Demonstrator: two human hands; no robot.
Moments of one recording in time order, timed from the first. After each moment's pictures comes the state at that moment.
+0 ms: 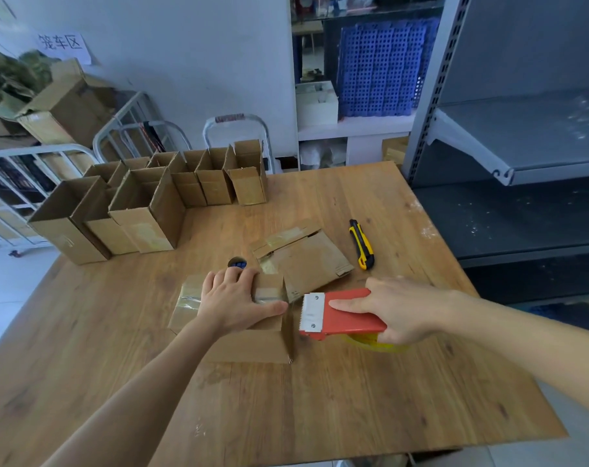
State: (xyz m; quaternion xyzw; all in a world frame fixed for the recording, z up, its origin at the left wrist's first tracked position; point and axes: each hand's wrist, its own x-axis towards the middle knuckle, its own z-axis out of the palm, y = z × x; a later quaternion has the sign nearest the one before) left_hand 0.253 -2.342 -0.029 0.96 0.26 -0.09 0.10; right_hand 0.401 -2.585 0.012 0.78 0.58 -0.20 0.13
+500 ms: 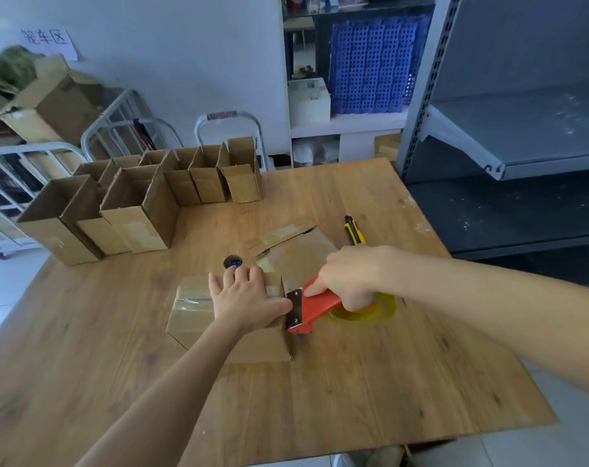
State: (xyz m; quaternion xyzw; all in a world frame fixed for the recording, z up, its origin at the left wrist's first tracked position) left_hand 0.268 -2.367 -0.036 0.95 0.30 -0.07 0.10; right_hand 0.386 -2.511 0.052 0.74 0.59 -0.20 0.26
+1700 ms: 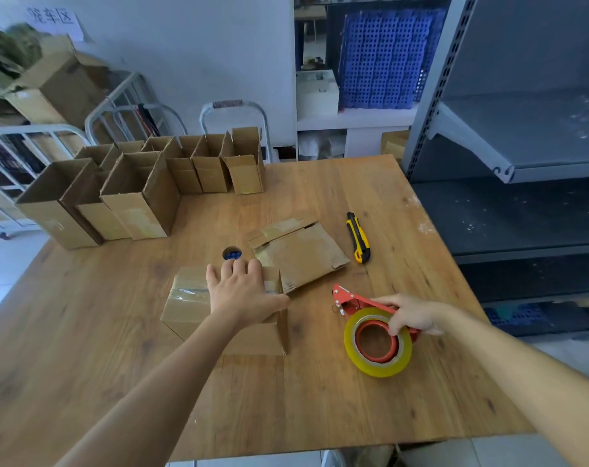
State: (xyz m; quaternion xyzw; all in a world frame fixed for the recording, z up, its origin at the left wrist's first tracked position) left_hand 0.266 -2.370 -0.033 0.95 0.30 -0.07 0.09; right_hand 0.452 -2.620 -0.092 0.77 0.16 -0.55 -0.29
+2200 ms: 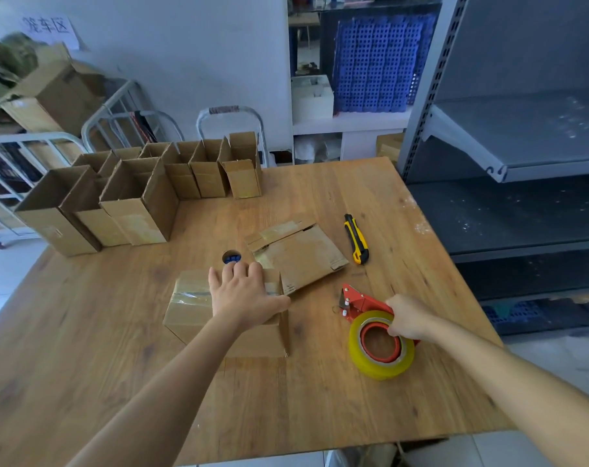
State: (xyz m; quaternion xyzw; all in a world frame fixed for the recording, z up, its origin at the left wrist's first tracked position) left_hand 0.265 -2.370 -0.032 0.95 0.29 -0.07 0.10; right_hand 0.432 -2.614 -0.097 0.91 0.25 -0.32 -0.06
